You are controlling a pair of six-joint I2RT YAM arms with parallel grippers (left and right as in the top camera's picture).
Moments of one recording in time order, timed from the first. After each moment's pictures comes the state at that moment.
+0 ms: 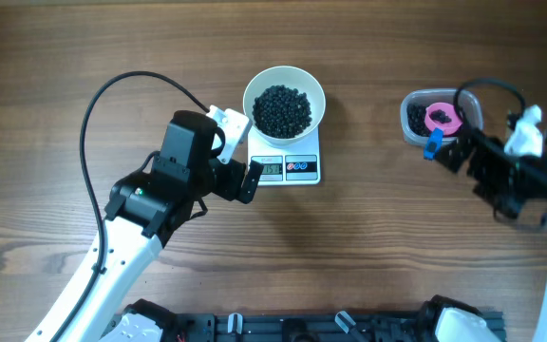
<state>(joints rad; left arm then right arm) -0.43 1.17 0.98 -0.68 0.11 0.01 -0.33 1.18 1.32 -1.43 -0.41 0.27</state>
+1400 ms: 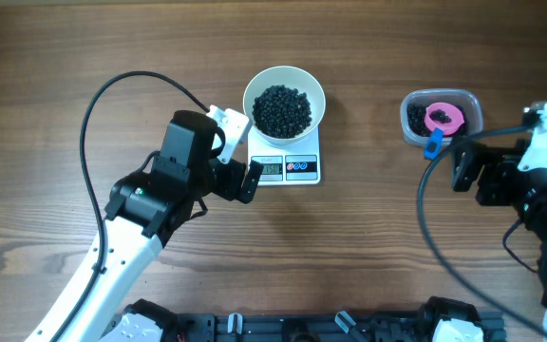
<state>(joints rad) -0.43 1.17 0.98 -0.68 0.11 0.01 -0.20 0.87 1.32 -1.06 -0.27 -0.07</state>
